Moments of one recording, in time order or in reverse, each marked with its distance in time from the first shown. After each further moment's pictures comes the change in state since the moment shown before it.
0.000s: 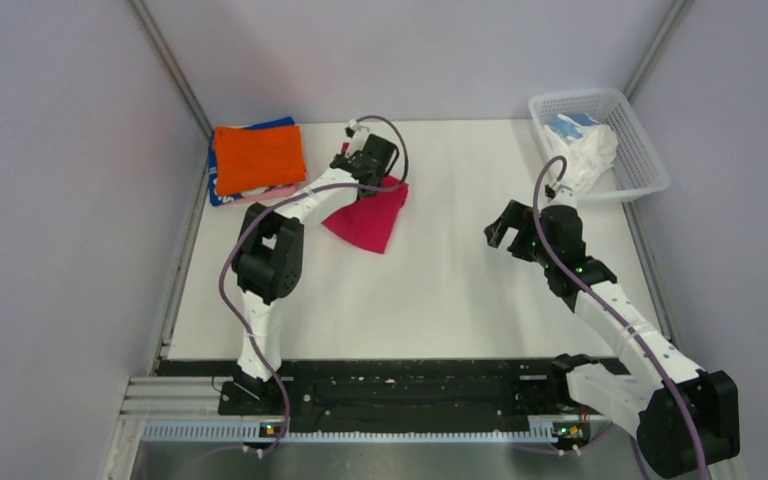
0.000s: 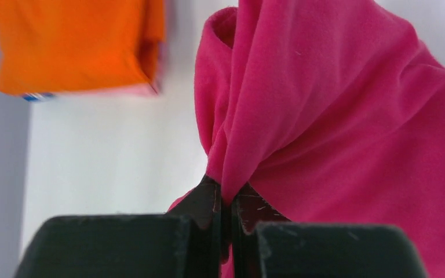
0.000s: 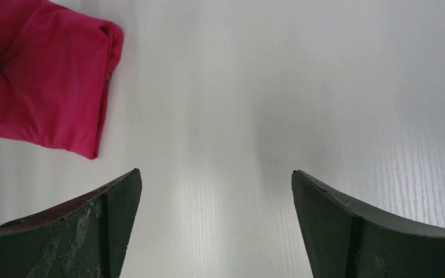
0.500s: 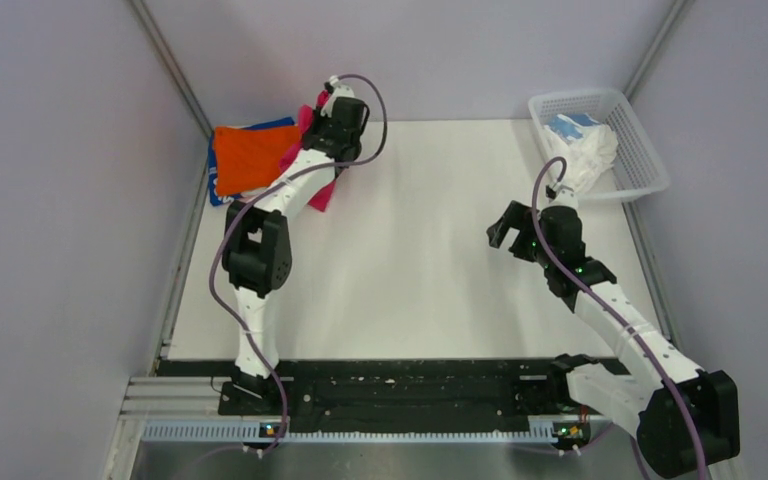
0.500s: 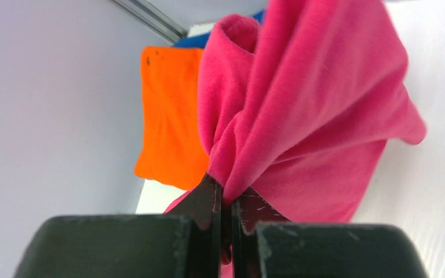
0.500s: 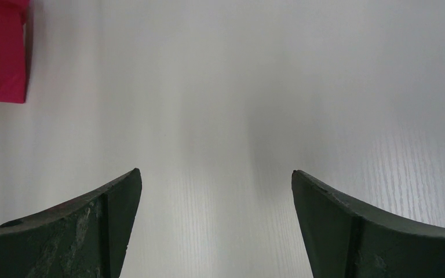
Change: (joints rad) left arm 0.127 0.012 0.143 0.301 -0.164 0.480; right arm 0.000 0.001 -0.006 0.000 0.037 -0.019
